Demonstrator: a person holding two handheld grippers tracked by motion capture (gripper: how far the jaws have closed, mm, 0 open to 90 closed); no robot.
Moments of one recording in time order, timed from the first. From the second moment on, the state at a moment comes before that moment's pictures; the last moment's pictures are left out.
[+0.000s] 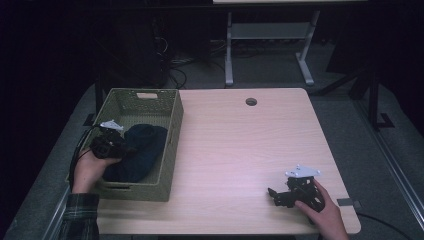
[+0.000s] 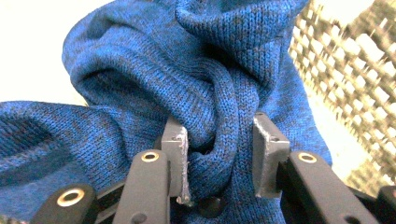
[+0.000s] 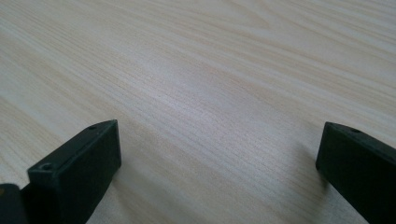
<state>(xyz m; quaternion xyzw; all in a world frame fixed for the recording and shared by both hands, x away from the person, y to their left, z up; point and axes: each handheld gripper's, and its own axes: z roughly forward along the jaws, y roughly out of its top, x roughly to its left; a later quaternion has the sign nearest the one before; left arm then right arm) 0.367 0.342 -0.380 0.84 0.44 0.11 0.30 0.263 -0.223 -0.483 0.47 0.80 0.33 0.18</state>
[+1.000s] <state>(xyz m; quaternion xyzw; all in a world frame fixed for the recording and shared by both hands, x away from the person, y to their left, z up) 0.345 0.349 -0.312 0.75 0.43 0.15 0.48 0.263 -0.223 -0.483 0.47 0.80 0.33 0.18</state>
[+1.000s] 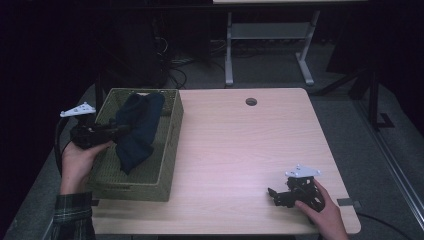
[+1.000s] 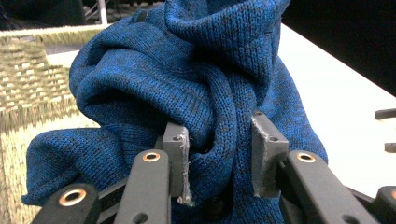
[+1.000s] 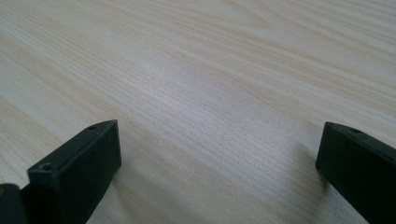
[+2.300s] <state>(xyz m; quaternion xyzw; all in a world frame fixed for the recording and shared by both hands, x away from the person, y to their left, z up) 0.344 0.249 -0.266 0.75 0.32 0.09 0.57 0.263 -0.223 -0.483 0.47 0.80 0.33 0.18</state>
